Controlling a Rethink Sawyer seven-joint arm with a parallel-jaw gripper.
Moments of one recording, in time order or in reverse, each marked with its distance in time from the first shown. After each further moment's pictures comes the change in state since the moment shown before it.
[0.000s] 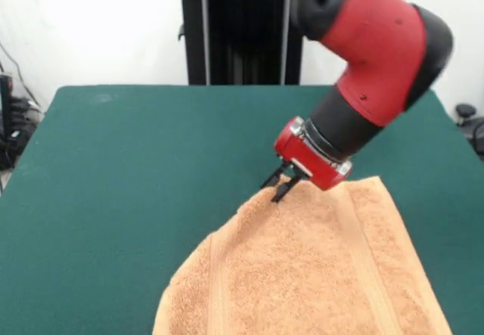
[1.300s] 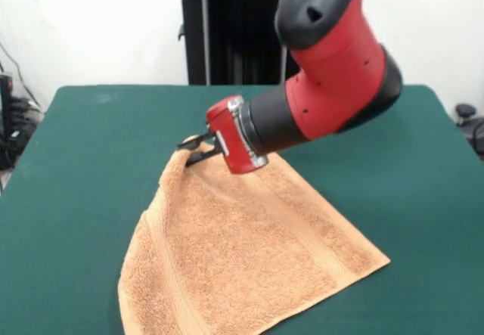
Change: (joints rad) arm -0.015 0.211 -0.307 -0.098 0.002 0.197 0.204
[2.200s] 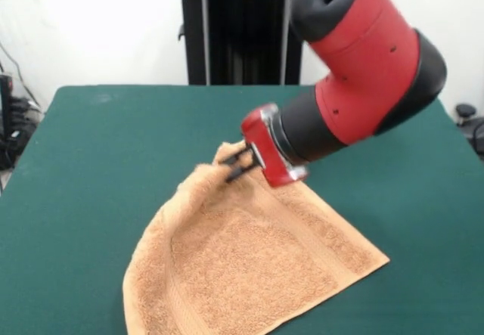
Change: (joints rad) arm -0.039 -0.064 0.095 -0.073 0.134 0.090 0.000
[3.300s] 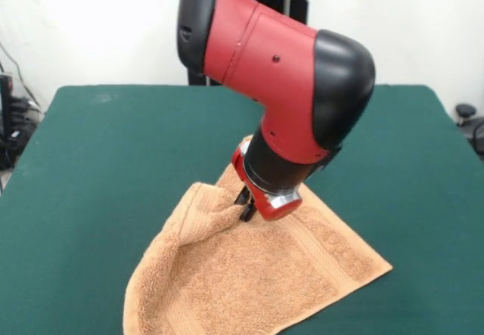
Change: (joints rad) arm -0.219 -0.161 0.339 0.027 0.050 -0.031 0.000
